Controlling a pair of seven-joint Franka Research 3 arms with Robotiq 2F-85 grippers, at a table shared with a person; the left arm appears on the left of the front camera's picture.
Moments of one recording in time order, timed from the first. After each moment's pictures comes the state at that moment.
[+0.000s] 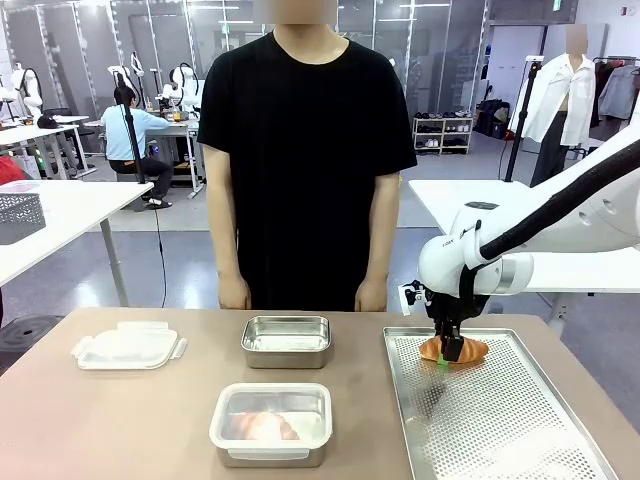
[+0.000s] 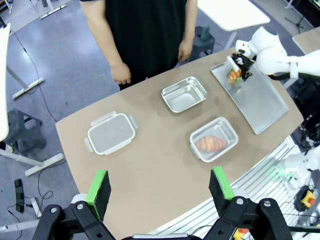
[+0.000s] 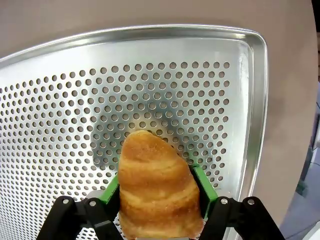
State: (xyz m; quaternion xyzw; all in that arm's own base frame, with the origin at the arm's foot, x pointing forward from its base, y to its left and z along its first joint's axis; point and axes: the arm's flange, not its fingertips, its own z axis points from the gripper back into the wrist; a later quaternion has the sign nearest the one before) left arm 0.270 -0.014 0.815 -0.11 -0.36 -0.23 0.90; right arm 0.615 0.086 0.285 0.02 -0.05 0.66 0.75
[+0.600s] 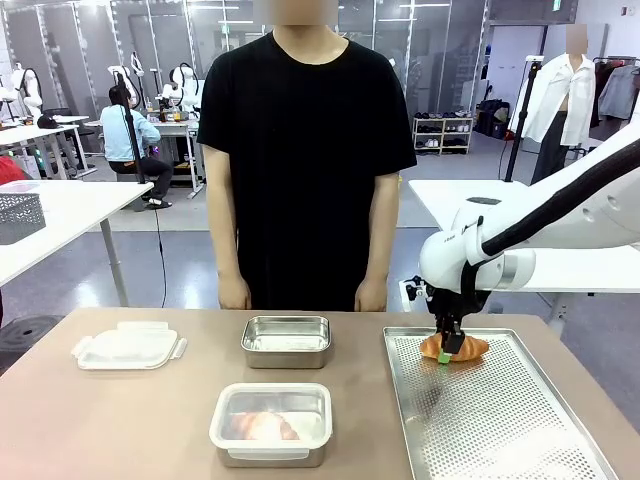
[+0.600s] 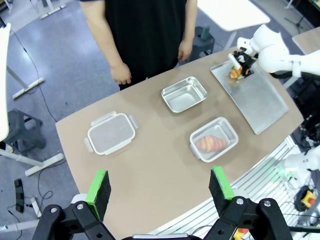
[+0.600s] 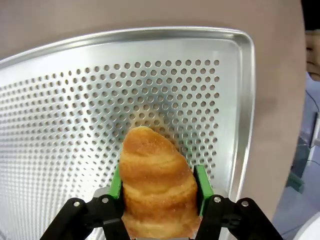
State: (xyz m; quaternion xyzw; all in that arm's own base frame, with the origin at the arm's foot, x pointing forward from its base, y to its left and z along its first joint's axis) left arm 0.270 -0.014 0.815 -0.11 -0.36 -0.23 0.90; right arm 0.614 0.085 0.310 0.01 -0.05 0.66 0.75
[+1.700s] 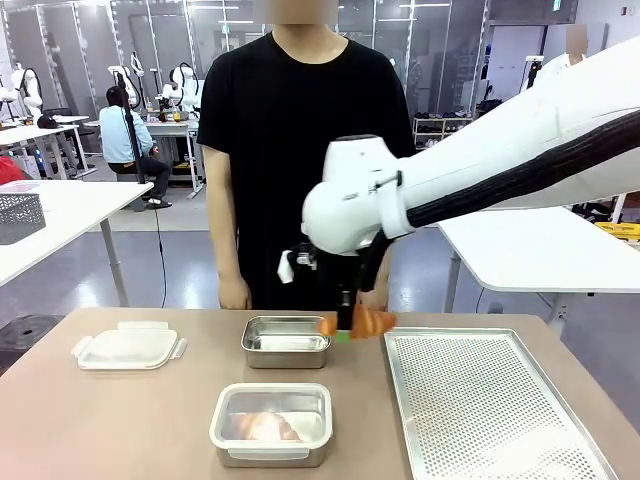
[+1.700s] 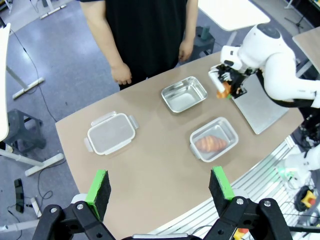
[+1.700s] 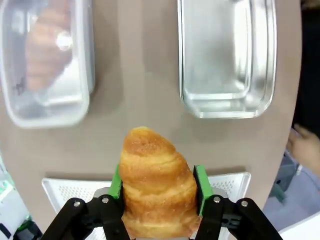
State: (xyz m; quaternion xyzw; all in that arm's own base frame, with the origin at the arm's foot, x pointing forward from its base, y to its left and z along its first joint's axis) left arm 0.270 -0.014 0.815 -0.11 -0.36 -0.23 0.90; right arm 0.528 0.323 0.417 0.00 -0.03 0.68 0.73
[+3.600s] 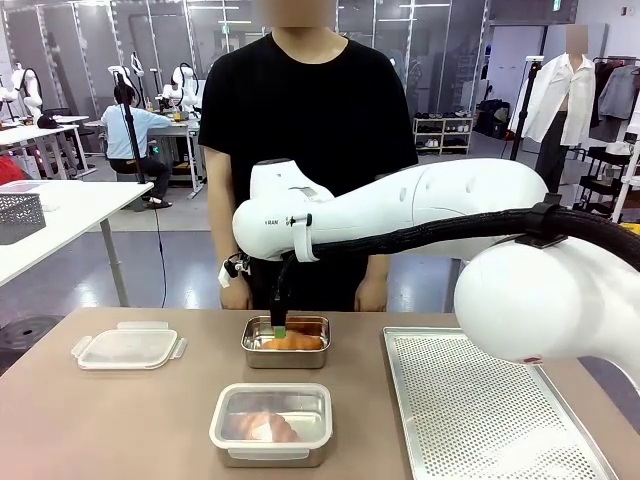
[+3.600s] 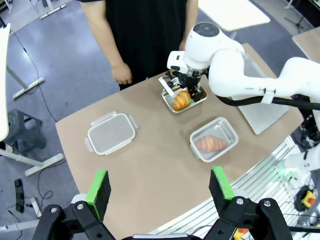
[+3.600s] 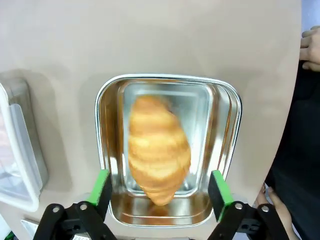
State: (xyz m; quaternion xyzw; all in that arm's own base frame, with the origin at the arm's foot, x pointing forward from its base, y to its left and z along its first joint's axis) left arm 0.270 -0.014 0.815 -0.11 -0.36 -0.23 0.90; right arm 0.620 0.446 0.364 0.00 -0.01 0.71 0.71
